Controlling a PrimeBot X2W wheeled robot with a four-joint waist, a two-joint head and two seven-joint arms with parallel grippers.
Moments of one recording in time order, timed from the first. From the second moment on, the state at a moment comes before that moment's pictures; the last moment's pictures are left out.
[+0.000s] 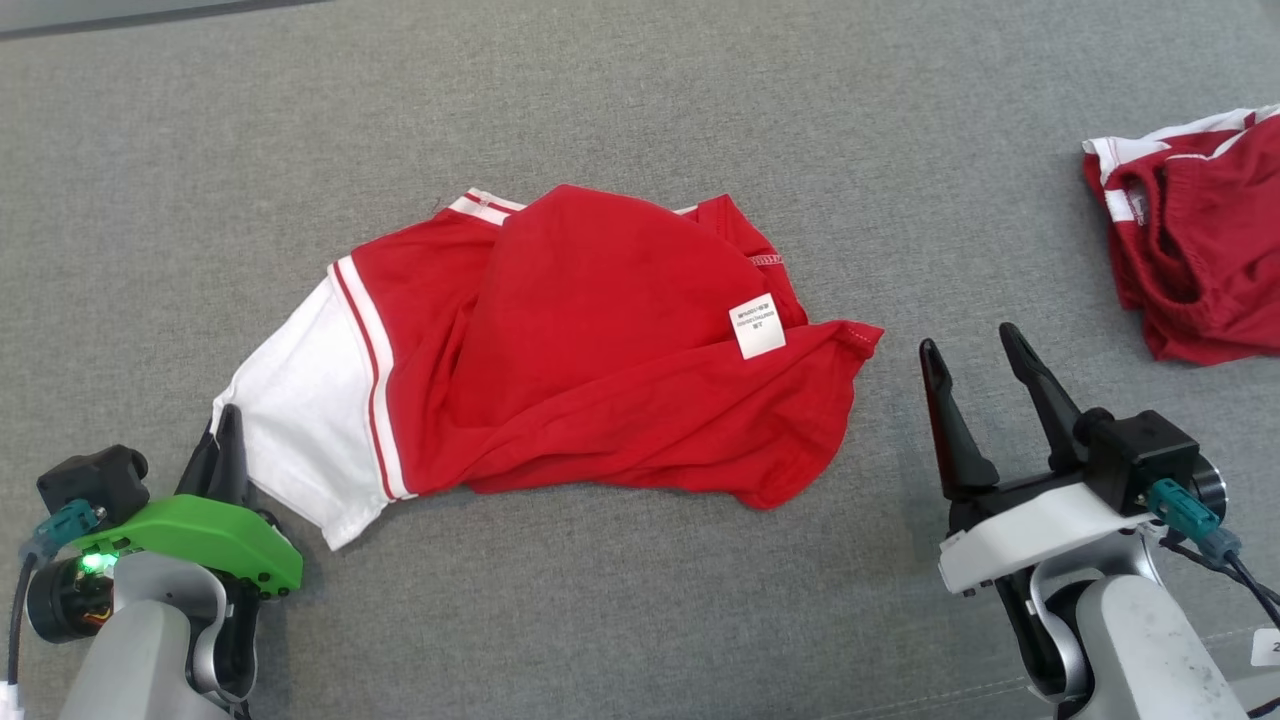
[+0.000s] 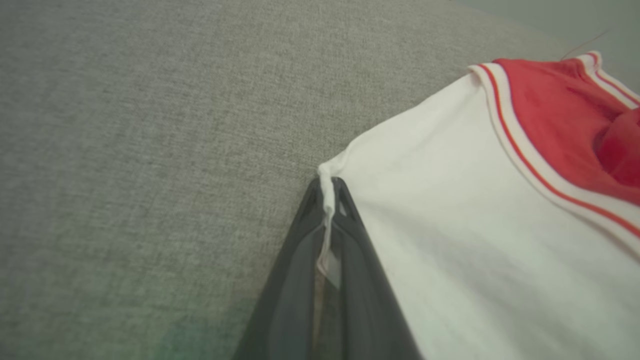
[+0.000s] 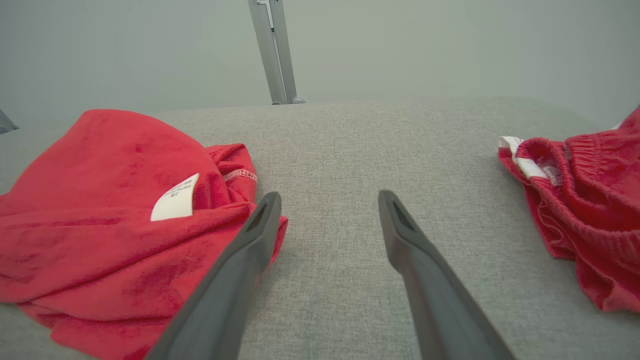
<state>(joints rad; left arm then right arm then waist) -0.33 0.26 -0.13 0.58 -0.58 -0.05 -0.12 -0.14 -0.10 0.09 0.03 0.19 0.13 -0.14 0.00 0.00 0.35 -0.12</state>
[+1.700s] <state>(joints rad) -0.98 0.39 -0.21 -0.18 -0.39 -0.01 -0.02 -0.71 -0.41 0.02 -0.19 0.23 0.13 -0.05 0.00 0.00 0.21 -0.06</state>
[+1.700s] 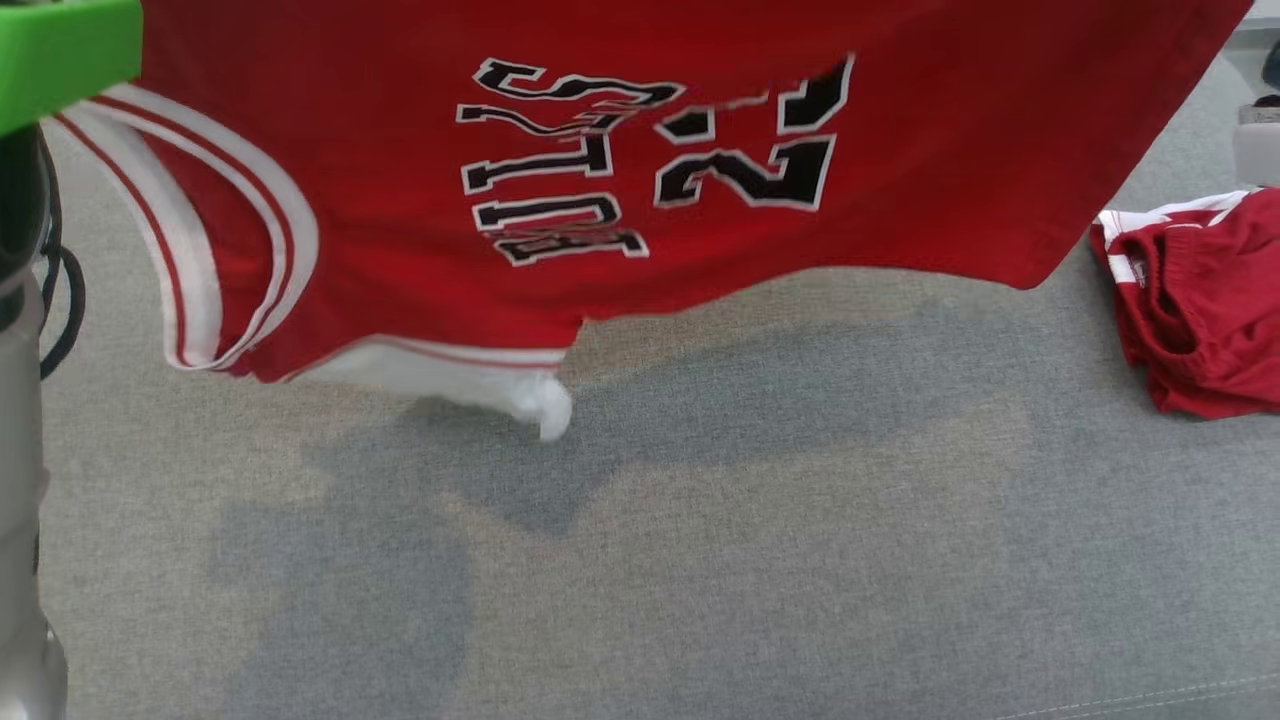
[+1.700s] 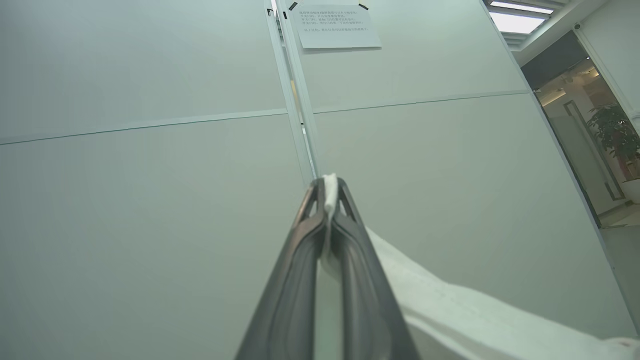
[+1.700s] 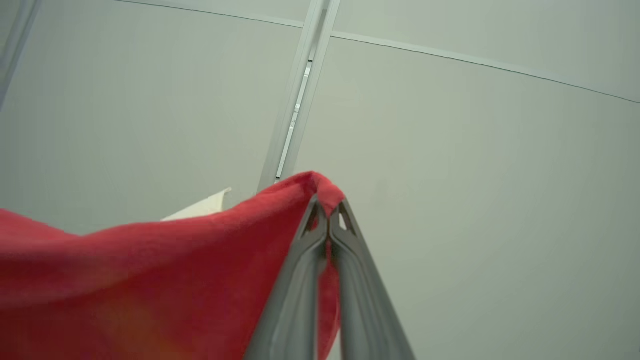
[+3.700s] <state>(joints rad) -0.45 0.14 -0.07 0.40 -0.67 -0.13 -0.26 -0.52 -0.34 0.35 0.42 0.77 0.13 -0.26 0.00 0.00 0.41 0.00</state>
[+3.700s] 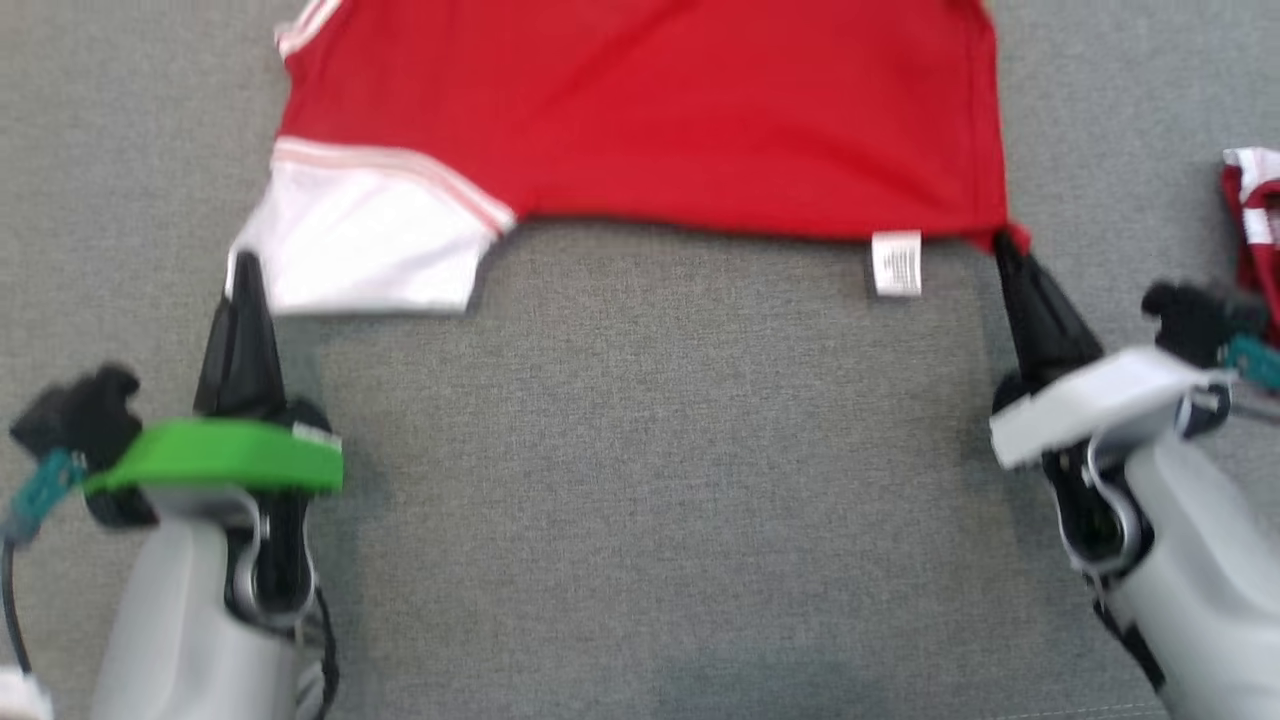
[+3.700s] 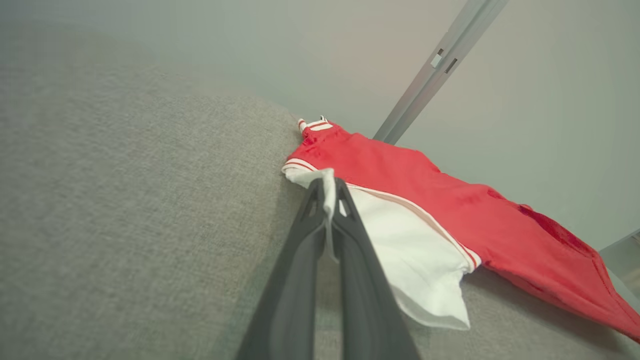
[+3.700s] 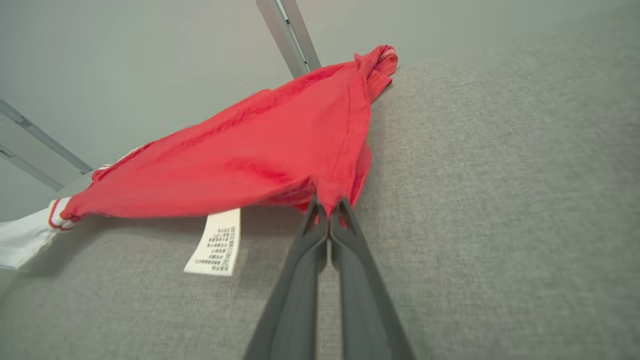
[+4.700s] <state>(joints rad) 0.25 0.18 -0.18 -0.42 -0.69 0.16 0.18 0.16 -0.32 0.05 -0.11 0.45 0.13 0.11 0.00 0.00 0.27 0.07</state>
